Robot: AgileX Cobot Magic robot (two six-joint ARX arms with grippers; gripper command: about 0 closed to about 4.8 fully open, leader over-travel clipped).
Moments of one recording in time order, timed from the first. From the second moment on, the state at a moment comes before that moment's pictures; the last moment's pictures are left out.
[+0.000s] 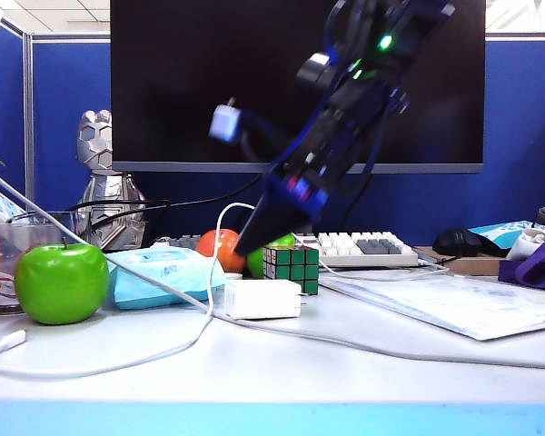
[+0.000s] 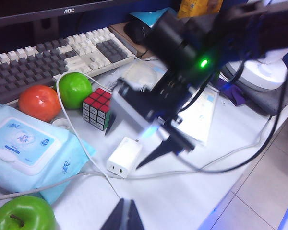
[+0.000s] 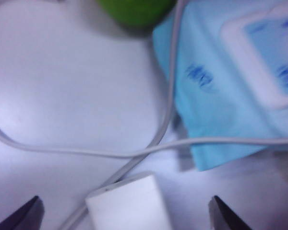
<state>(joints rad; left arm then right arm) -0.12 0.79 0.95 -0.60 0.70 0.14 0.53 2.02 1.55 -0.60 -0.57 -0.97</state>
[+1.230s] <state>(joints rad) -0.12 0.79 0.95 -0.61 0.70 0.14 0.54 1.89 1.54 -0.62 -0.40 -0.84</state>
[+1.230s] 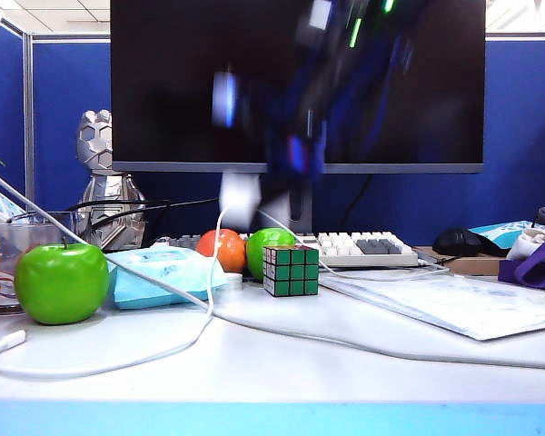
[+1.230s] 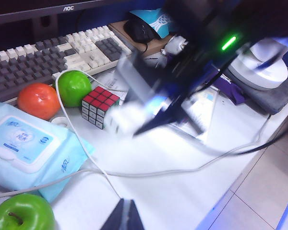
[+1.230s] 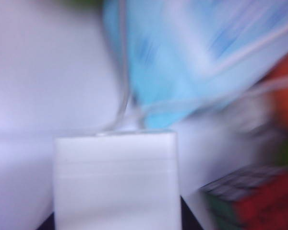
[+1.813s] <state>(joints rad) -0.12 0.79 0.95 -0.59 0.70 0.14 0.50 1.33 1.54 -0.49 -0.87 -0.37</state>
